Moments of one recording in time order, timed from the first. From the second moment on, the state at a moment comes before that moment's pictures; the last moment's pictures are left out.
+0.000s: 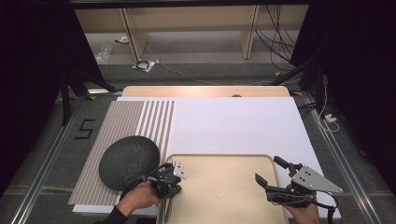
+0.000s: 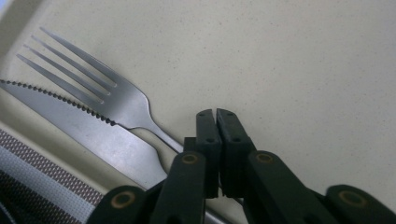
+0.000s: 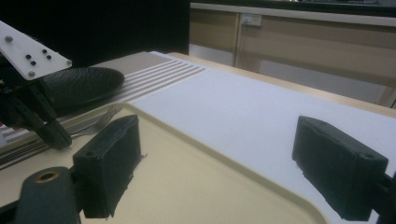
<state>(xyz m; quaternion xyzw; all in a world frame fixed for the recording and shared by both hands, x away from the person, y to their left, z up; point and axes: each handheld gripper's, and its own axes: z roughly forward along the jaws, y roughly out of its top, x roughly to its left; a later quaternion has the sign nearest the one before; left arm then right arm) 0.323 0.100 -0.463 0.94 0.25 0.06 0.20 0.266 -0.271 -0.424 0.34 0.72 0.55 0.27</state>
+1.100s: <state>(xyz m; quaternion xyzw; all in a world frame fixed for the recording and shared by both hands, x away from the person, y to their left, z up) 0.334 0.136 -0.421 0.86 0.38 0.13 0.33 0.267 -0.271 -0.424 0.34 0.71 0.55 0.27</state>
